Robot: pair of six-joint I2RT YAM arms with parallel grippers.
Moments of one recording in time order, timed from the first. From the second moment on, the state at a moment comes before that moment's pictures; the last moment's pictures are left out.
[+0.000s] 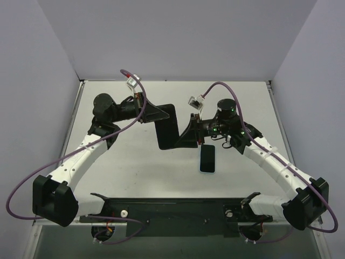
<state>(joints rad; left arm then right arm) -0.38 1.27 1.02 0.53 1.00 -1.14 0.56 1.22 1.03 -0.14 -1.01 0.39</state>
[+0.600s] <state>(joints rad) -0.37 1.33 1.03 0.80 1.13 -1.30 0.61 1.28 1.19 -0.39 -1.07 0.13</state>
